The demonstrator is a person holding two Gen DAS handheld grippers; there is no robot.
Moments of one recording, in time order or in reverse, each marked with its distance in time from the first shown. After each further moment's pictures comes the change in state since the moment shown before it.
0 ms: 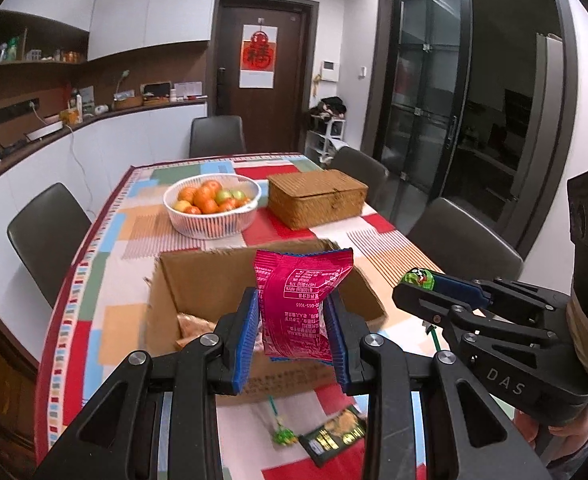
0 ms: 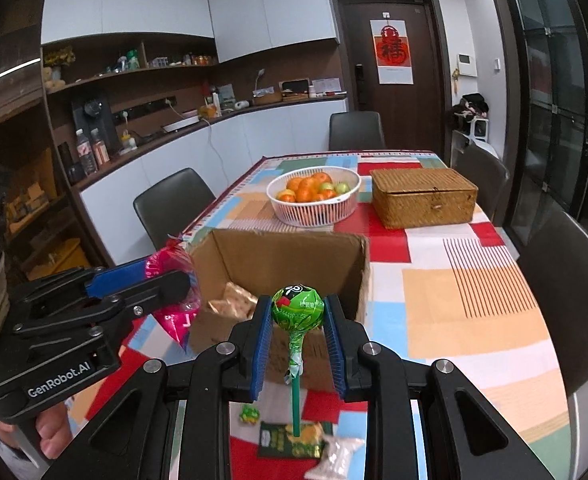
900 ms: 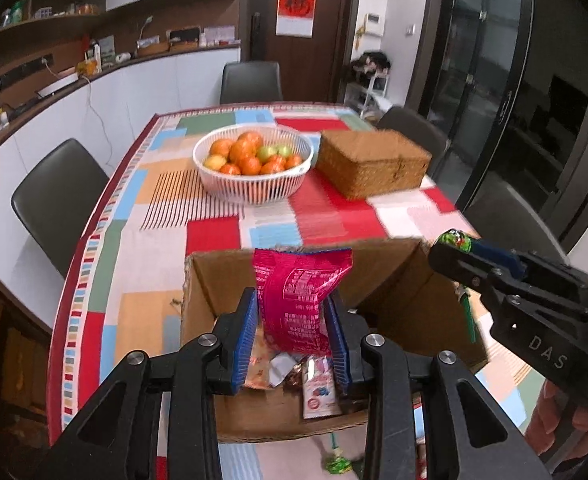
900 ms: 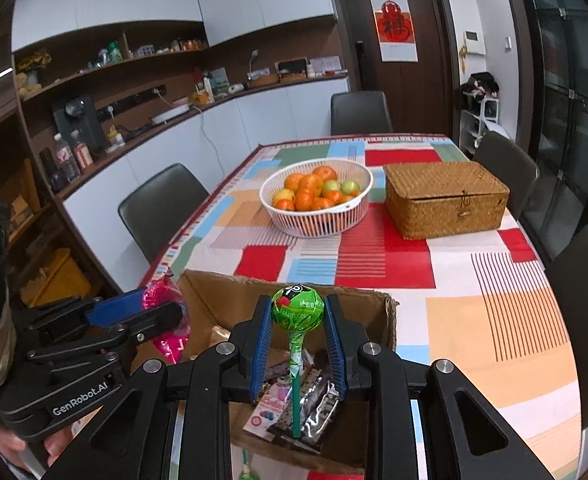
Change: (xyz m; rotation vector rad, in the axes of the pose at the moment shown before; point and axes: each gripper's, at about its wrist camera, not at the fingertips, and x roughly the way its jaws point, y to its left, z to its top) left arm 0.102 0.061 0.026 -0.068 0.224 0.109; right arm 0.105 -0.011 0.061 0.033 0.091 0.014
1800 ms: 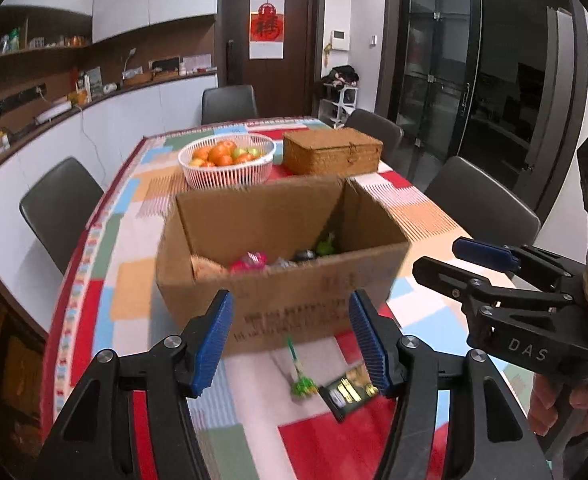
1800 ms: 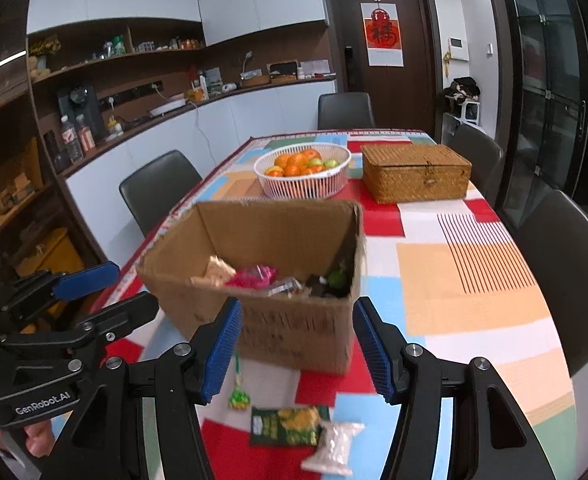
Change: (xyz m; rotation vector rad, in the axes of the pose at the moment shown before) left arm -0.084 -0.044 -0.108 0.078 -0.108 -0.054; right arm -0.085 0.012 -0.098 -0.014 -0.025 -0.068
